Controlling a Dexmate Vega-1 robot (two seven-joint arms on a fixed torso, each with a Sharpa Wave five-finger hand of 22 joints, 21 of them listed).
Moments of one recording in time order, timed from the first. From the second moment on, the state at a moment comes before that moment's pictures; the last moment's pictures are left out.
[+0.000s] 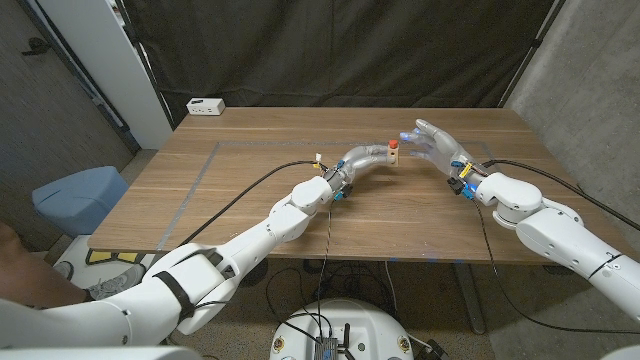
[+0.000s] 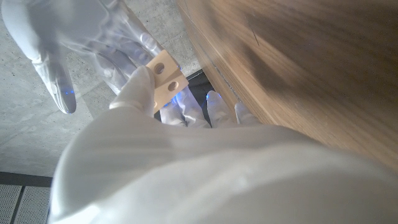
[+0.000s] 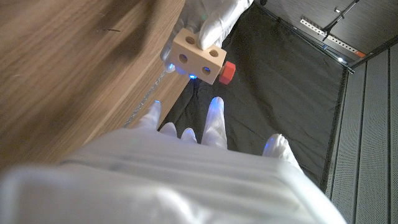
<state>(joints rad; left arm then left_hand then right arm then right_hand) 0.54 0.14 0.76 -0.93 -0.28 -0.41 -0.15 0.84 0.10 0.39 -0.17 0.27 0.70 -0.13 0.40 0.24 0.66 -0.19 0.31 0.66 0.36 -0.04 0.22 0.22 0.08 0.14 0.19 0.18 -1.09 -0.89 -0.26 -1.84 0.63 0.04 0.03 0.06 0.05 0.27 -0.07 0.24 0.50 -0.06 0.18 0.21 -0.15 -0.02 0.17 0.18 -0.17 0.14 0.20 0.21 0.08 0.20 0.18 0.17</state>
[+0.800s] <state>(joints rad) 0.55 0.15 0.76 -0.95 -0.28 -0.40 -0.14 0.85 0.09 0.39 -0.17 0.27 0.70 -0.13 0.40 0.24 0.66 -0.19 0.31 0.66 0.36 -0.04 0.22 0.22 0.08 0.14 0.19 0.18 -1.04 -0.88 -0.31 -1.80 0.64 0.04 0.09 0.05 0.05 0.27 -0.07 0.24 0.59 -0.02 0.21 0.20 -0.16 -0.01 0.18 0.18 -0.17 0.14 0.20 0.21 0.07 0.21 0.18 0.17</state>
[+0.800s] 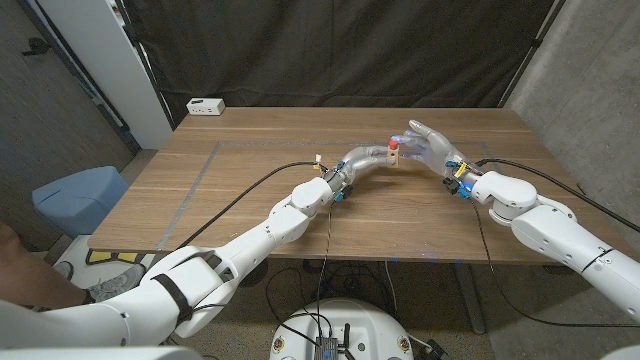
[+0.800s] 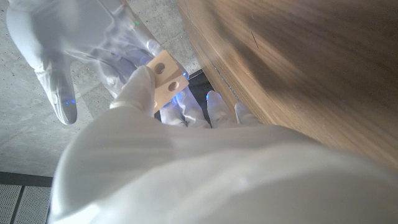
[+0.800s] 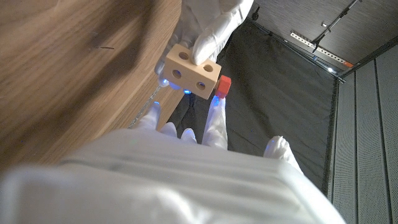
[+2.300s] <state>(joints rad) 0.54 0.15 0.76 -0.93 -0.28 -0.41 -0.15 0.85 0.10 0.39 -0.17 0.27 0.70 -0.13 0.40 0.24 0.67 -0.19 0.32 0.66 0.36 -0.04 0.22 0.22 0.08 0.14 0.19 0.18 -1.07 -0.89 -0.28 -1.84 0.65 0.01 0.03 0.05 0.05 0.27 -0.07 0.25 0.69 0.00 0.23 0.20 -0.08 -0.03 0.20 0.18 -0.17 0.14 0.21 0.20 0.09 0.19 0.19 0.17</state>
